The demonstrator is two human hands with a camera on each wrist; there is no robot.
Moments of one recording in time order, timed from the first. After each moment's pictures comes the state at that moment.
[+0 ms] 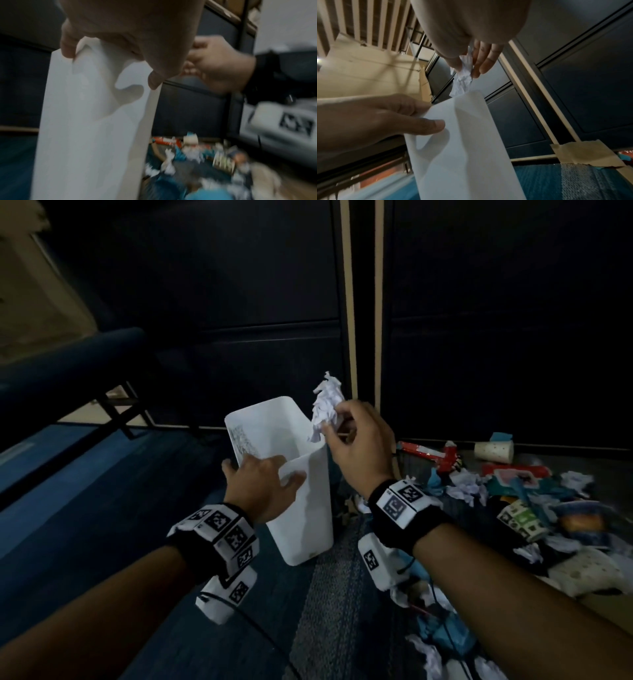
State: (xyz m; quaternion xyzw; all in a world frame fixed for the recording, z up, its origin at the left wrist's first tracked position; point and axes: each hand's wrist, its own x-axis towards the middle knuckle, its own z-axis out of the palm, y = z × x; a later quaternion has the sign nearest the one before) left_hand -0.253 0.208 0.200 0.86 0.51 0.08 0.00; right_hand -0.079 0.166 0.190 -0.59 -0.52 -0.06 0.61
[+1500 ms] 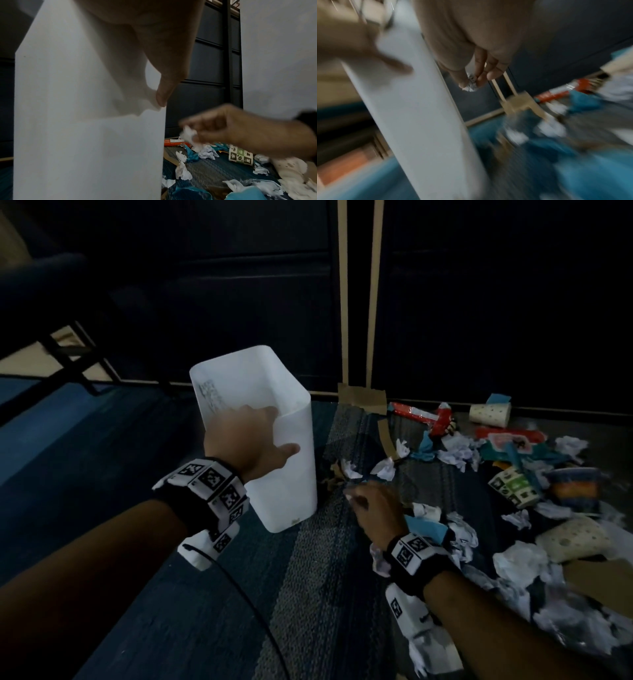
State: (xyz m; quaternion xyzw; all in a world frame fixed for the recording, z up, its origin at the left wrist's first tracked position) left_hand -0.226 0.232 0.183 0.87 0.46 0.04 -0.16; right_hand -0.046 0.125 -0.003 -0.77 -0.54 0.13 0.32
